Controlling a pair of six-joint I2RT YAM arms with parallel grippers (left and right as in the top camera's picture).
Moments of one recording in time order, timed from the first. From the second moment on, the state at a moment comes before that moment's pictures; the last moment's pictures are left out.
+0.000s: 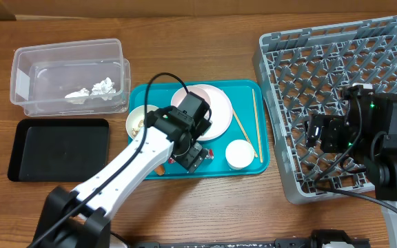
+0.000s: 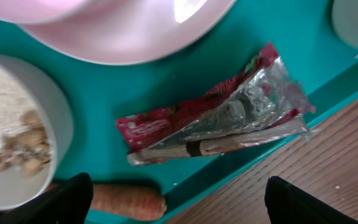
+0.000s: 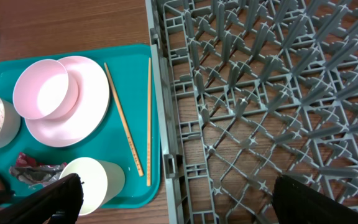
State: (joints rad) left arm -0.59 1.61 1.14 -0.96 -0.05 0.09; right arm -0.03 1.01 1.20 -1.08 -0.16 0.07
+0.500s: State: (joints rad) left arm -0.59 1.75 1.14 -0.90 0.03 0.19; right arm -0.03 1.01 1.20 -1.08 -0.16 0.07
